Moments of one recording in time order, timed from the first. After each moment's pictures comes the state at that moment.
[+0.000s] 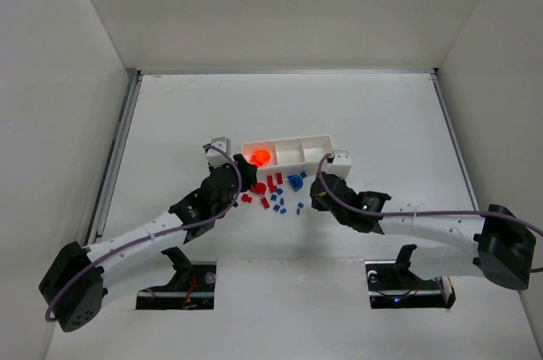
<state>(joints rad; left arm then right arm) -0.82 0.96 0.44 0.14 -0.50 -0.65 1.04 1.20 0.62 -0.24 0.58 0.84</state>
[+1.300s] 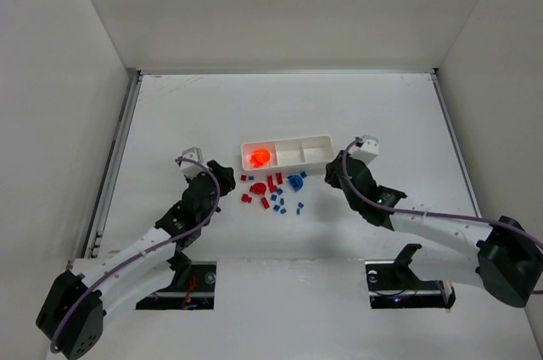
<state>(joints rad) -0.64 0.76 0.24 0.17 -0.51 -0.71 0.82 1.13 0.55 0.09 0.62 0.74</state>
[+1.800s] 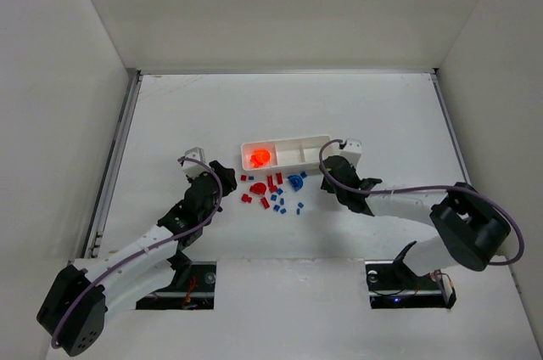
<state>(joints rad) -0.65 0.80 0.24 0.19 -0.51 -0.71 0.75 1.42 0.59 0.03 0.57 0.71</state>
